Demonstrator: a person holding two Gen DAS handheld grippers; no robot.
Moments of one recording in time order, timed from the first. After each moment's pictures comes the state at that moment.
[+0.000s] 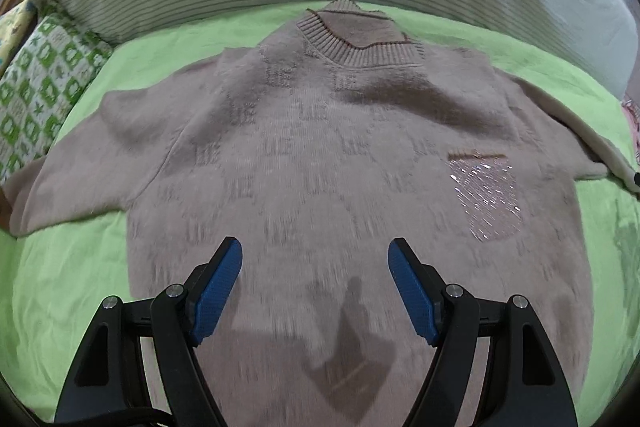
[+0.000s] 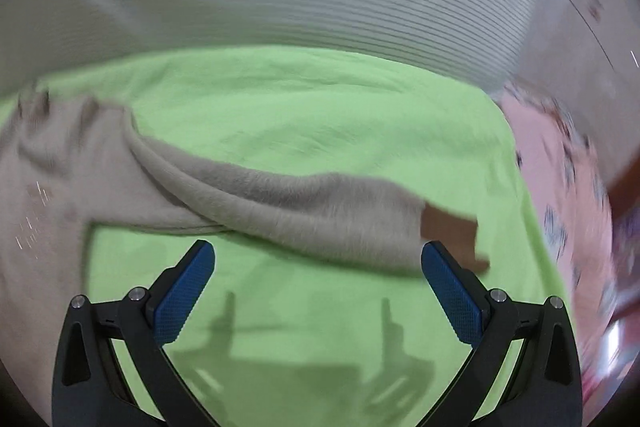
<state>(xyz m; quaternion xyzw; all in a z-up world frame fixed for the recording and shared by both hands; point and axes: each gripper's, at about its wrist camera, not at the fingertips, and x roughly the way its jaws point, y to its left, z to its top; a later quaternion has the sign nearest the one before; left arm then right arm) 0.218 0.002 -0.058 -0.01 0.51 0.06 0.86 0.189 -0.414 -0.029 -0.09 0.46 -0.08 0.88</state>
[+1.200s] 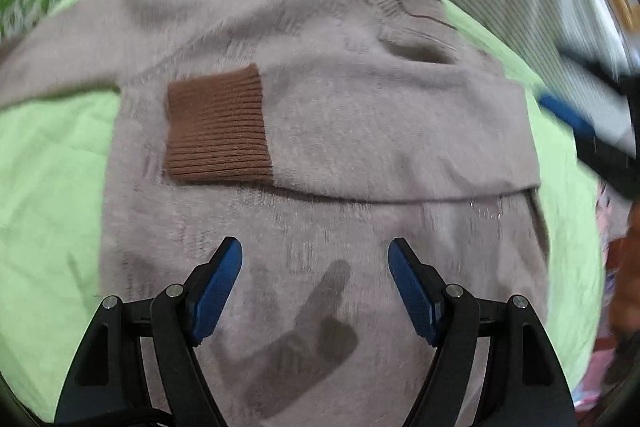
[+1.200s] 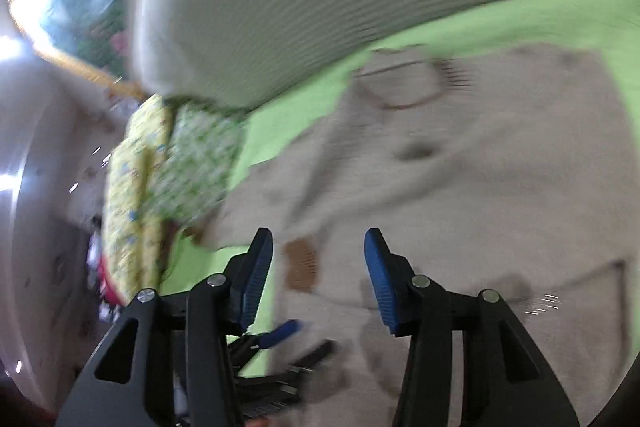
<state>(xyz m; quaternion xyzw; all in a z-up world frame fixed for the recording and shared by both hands) 0.183 0.057 -0.090 -0.20 0.55 0.03 0.81 0.244 -0.145 -0.007 0.27 0.51 0.28 0.77</state>
